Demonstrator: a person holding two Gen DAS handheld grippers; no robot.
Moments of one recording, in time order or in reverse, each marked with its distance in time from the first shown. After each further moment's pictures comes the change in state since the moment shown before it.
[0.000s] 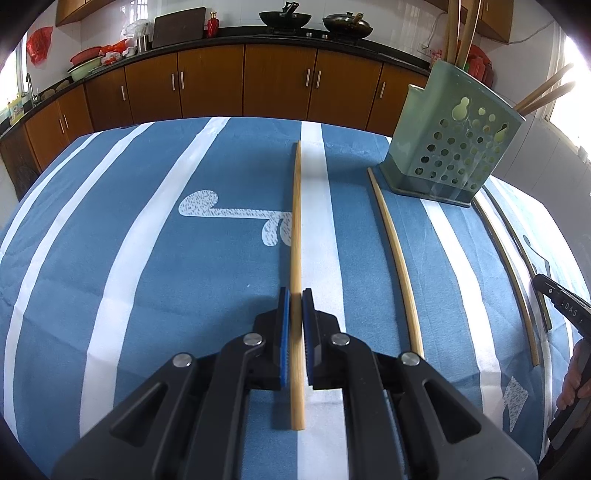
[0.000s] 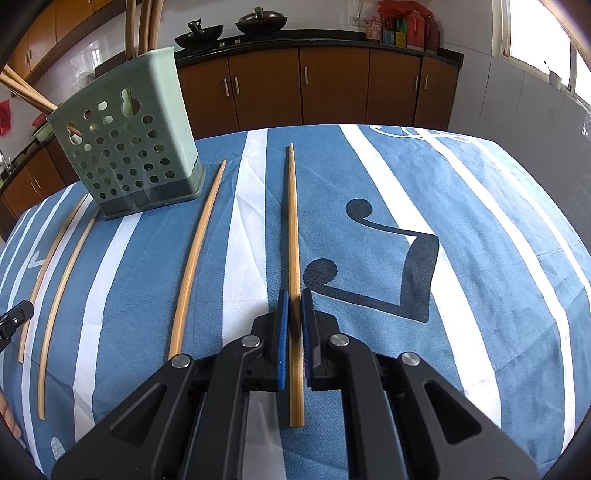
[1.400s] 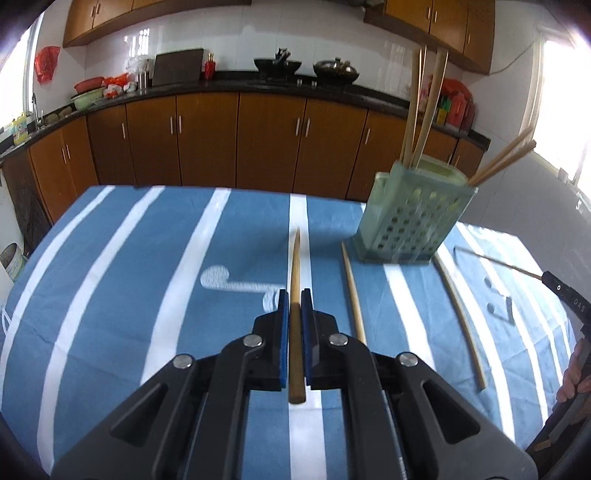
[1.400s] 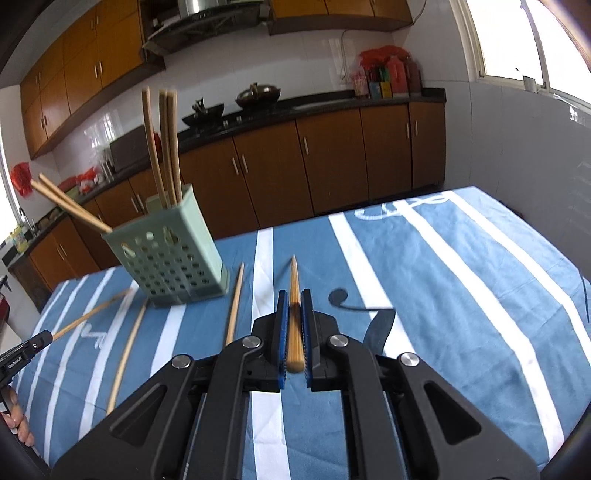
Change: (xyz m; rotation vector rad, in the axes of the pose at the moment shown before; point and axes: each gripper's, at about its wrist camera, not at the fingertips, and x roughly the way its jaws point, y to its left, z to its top) left arm -0.082 -0.001 0.031 0.005 -0.187 -0.043; right arm -0.092 -0.034 0.025 0.113 -0.278 0.101
